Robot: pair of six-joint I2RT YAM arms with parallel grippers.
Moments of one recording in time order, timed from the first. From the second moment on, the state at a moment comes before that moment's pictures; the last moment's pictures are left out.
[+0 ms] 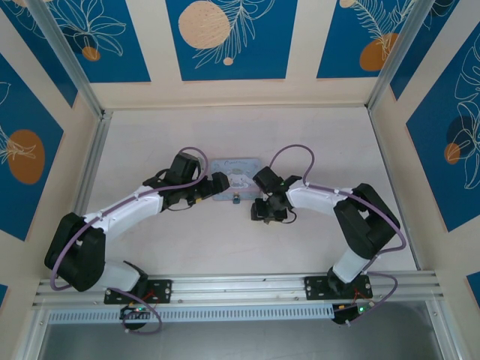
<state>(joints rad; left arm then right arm) -0.56 1.40 0.87 -0.31 0.26 -0.83 0.69 1.64 0.91 -0.60 -0.13 0.65</state>
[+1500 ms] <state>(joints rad) -0.57 1.41 0.87 -0.31 0.26 -0.83 0.80 1.74 1.03 -0.78 0.05 0.79</state>
